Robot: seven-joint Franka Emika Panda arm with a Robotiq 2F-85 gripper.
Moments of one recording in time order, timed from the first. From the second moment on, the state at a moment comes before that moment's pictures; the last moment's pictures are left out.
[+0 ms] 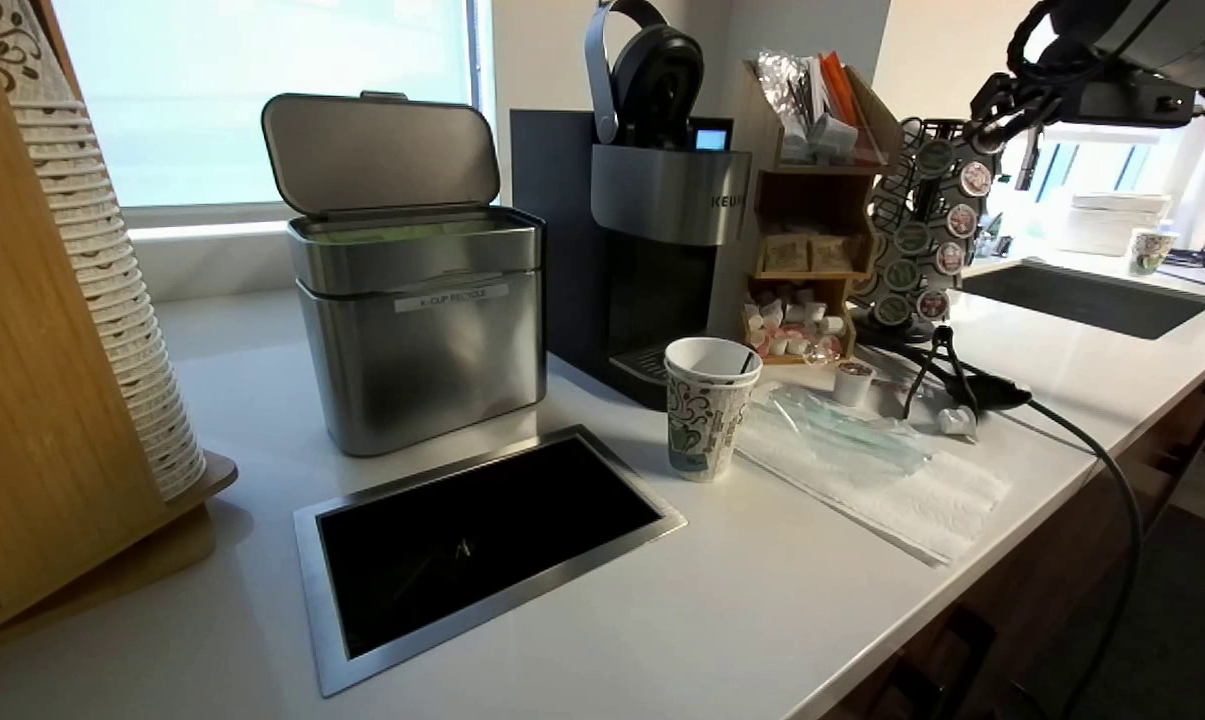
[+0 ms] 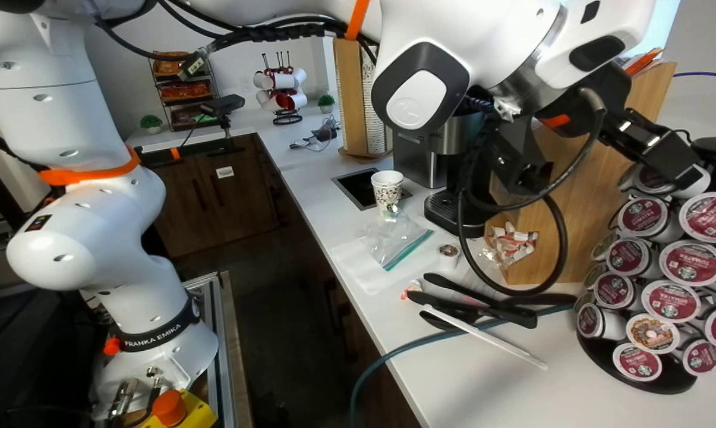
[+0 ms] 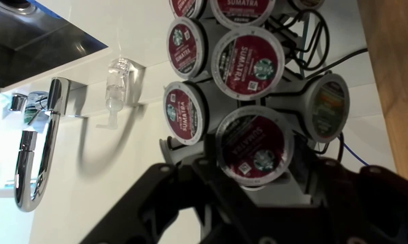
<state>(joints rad) -0.30 0.07 -0.23 -2.08 0.43 3.09 -0.43</state>
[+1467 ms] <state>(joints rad) -0.31 -0.13 -0.28 -2.13 0.51 2.91 -0.36</state>
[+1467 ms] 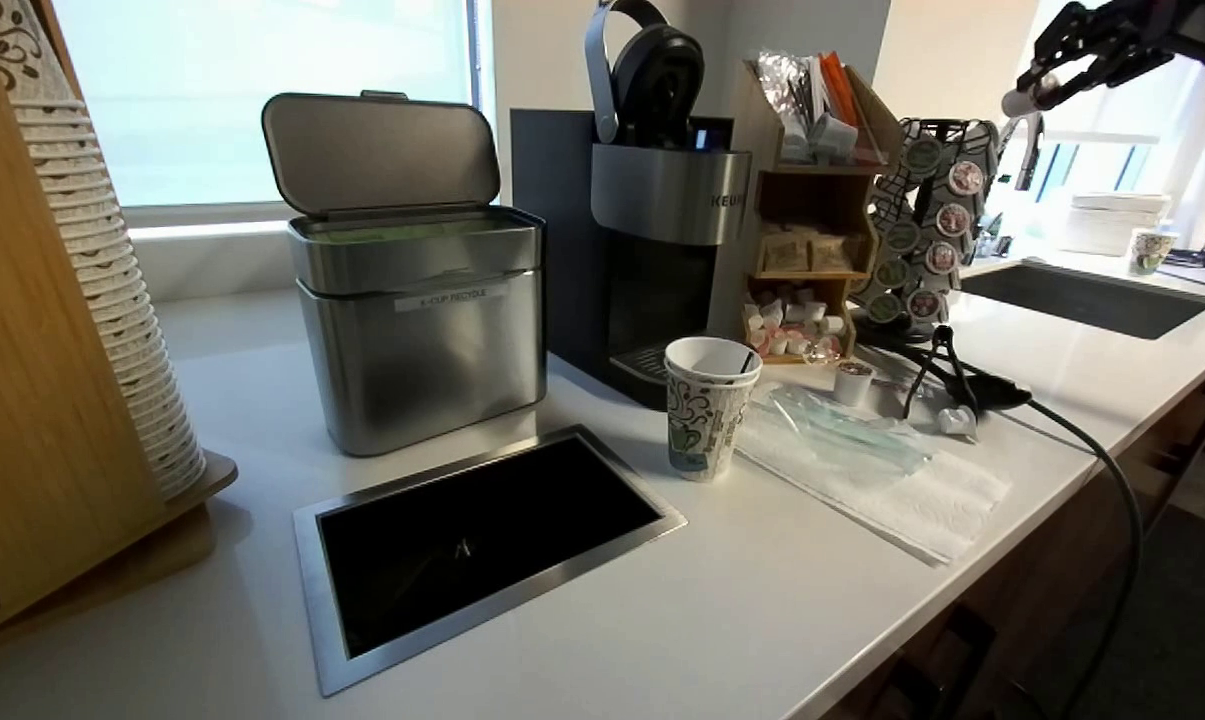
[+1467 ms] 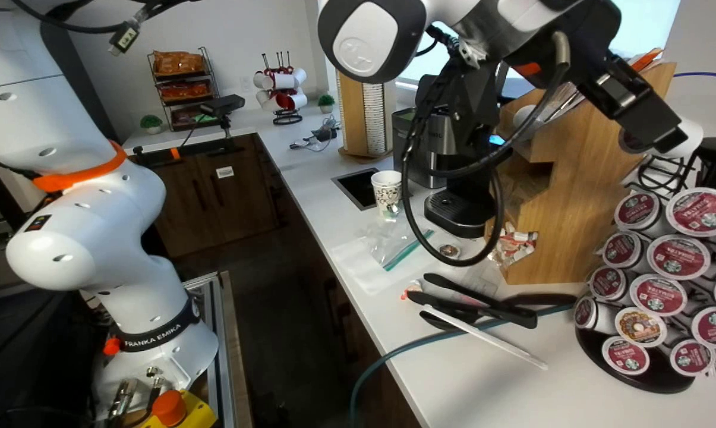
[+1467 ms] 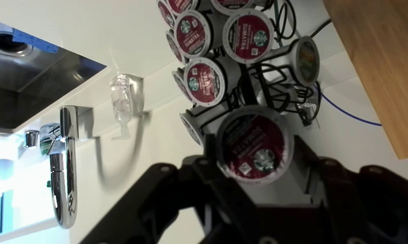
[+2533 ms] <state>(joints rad) -0.20 -0.25 -0.34 -2.21 0.41 2.15 -0.53</state>
